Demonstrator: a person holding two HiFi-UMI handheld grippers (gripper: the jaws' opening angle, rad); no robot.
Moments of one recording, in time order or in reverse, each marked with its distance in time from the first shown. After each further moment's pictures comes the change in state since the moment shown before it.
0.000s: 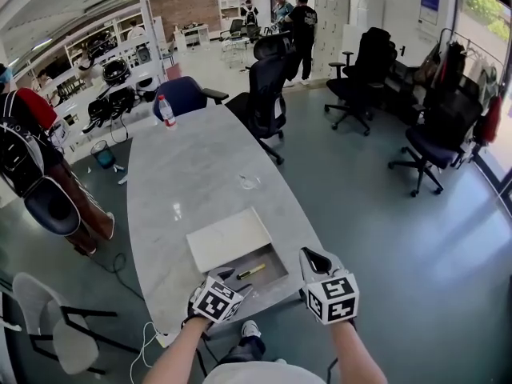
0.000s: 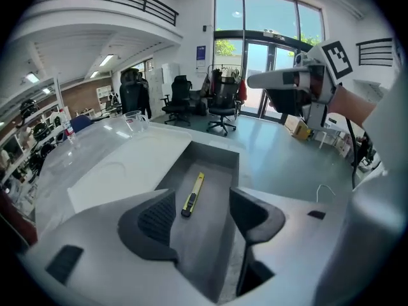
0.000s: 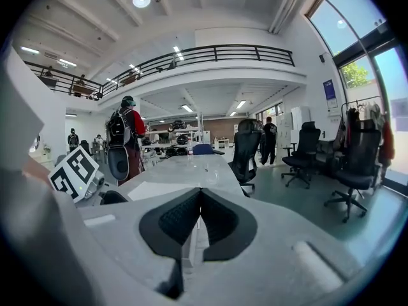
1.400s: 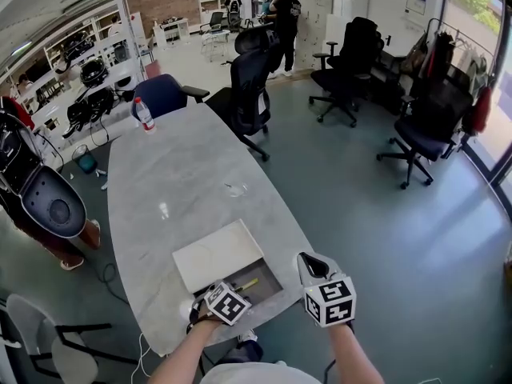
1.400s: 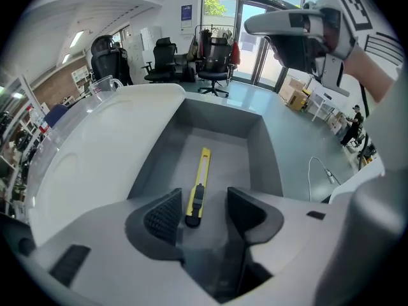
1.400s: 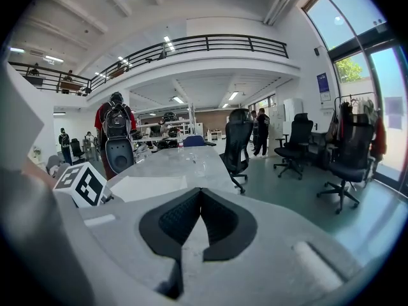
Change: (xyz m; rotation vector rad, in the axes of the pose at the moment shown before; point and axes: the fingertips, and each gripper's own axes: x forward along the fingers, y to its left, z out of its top) left arm 0.074 0.011 -0.018 0.120 0.281 -0.073; right arm 0.040 -0.039 -0.016 0.042 0.081 -0.062
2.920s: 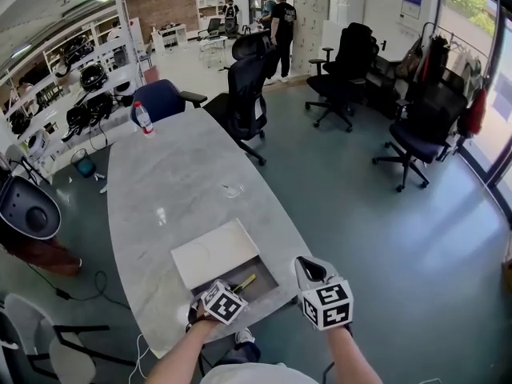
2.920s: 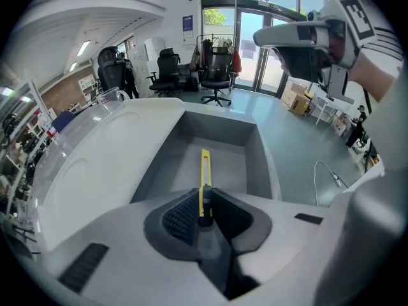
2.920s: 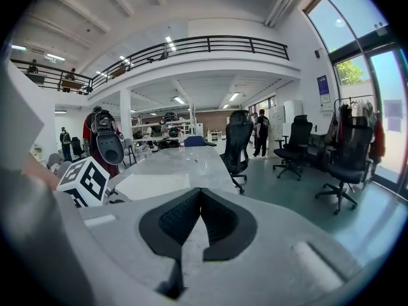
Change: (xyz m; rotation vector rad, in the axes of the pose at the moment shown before) left arm -0.011 -0.006 0.007 0.001 -0.074 0.046; right arm -0.026 0.007 -0.007 -0.011 -0.004 -0.004
